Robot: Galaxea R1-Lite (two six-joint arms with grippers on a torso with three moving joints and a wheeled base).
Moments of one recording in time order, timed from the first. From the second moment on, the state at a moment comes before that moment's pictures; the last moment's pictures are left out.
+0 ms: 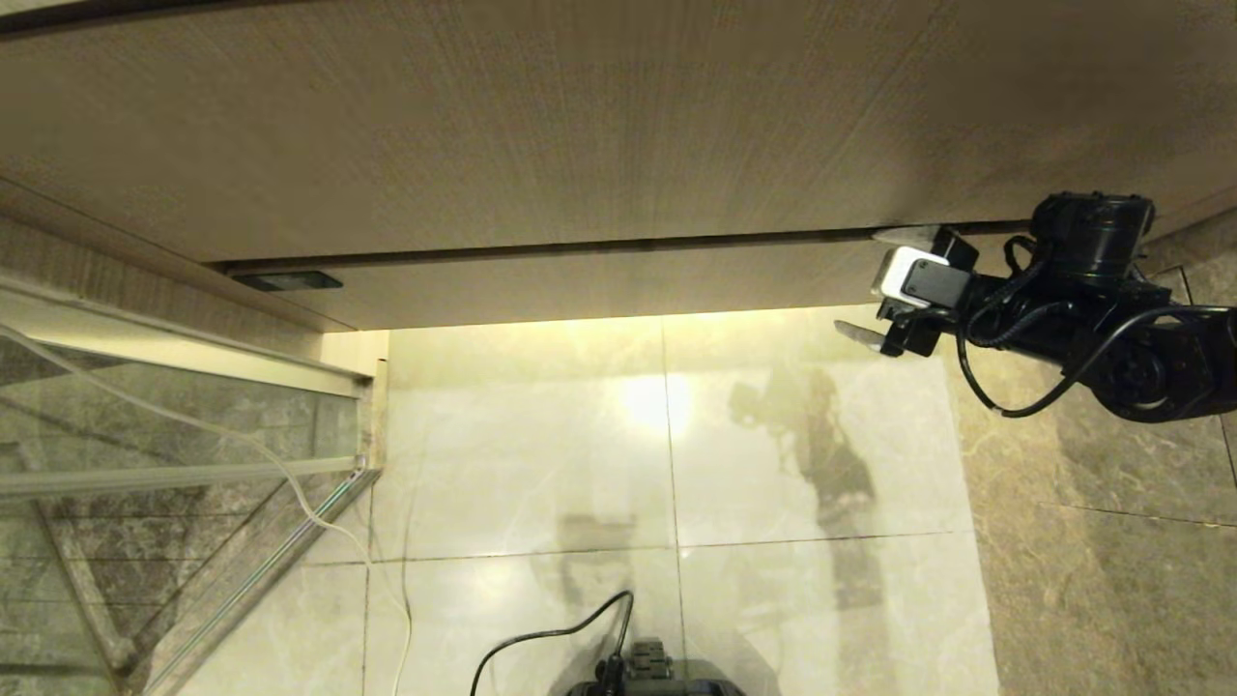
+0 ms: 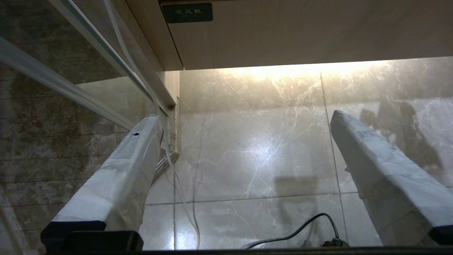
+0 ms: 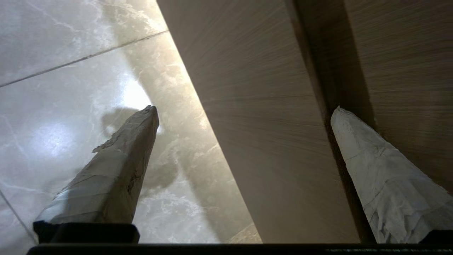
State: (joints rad) left arm 0.00 0.00 0.00 -0.23 0.00 -0.01; right arm 0.10 1.89 -1.16 -0.66 0.36 -1.17
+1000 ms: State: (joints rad) left arm 0.00 0.00 0.00 -0.23 0.00 -0.01; right arm 0.08 1.93 -1.17 -0.65 0.36 -1.17
